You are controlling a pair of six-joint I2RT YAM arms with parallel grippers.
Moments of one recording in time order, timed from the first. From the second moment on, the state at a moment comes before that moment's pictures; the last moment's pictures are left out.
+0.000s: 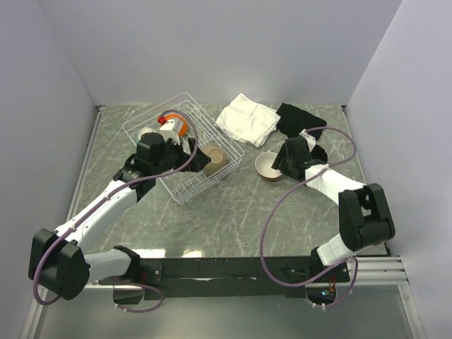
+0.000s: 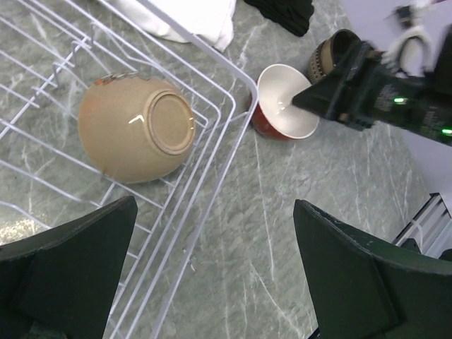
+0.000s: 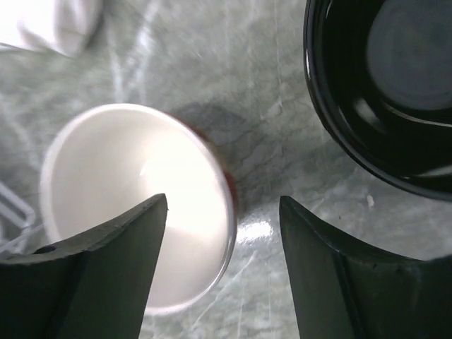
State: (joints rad) left arm -0.45 1.18 0.88 -0.06 0.26 -0.44; right arm 0.25 1.56 0.85 -0.15 0.22 0.63
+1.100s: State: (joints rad) left arm -0.33 1.70 1.30 -0.32 0.37 -0.35; right arm 0.25 0.83 0.72 -0.17 0.16 0.51
